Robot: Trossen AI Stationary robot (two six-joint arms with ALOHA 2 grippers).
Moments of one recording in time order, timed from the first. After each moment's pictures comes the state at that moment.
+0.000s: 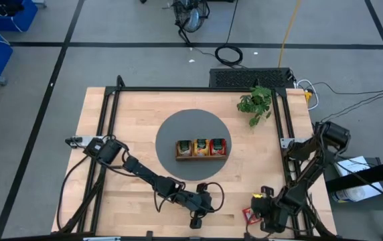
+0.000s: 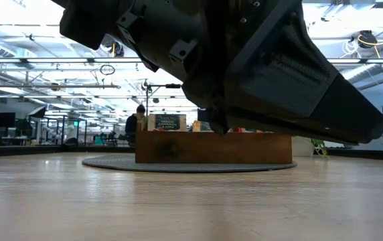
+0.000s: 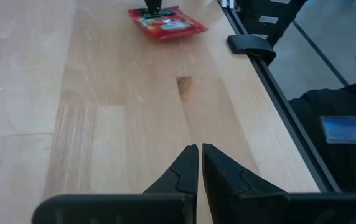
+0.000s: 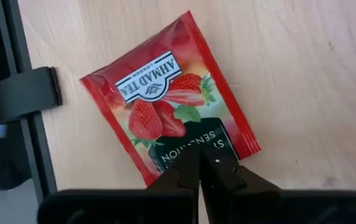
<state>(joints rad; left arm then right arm) -0.47 2.24 1.40 0.30 -0.08 -0.31 1.04 1.64 0.77 -0.43 0.16 1.25</state>
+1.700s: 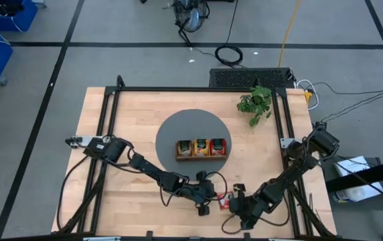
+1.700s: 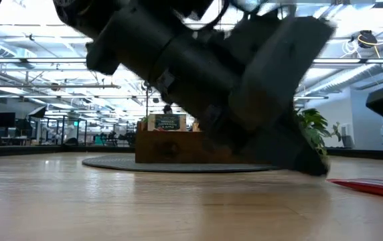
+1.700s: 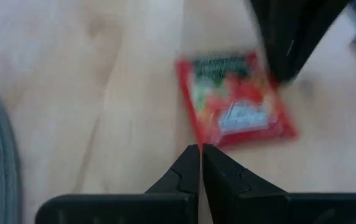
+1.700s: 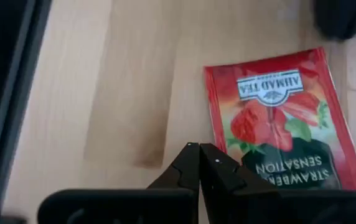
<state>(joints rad) -0.41 2.29 1.40 0.27 -0.26 -0.36 0.80 1.78 0.88 -0.21 0.24 0.68</state>
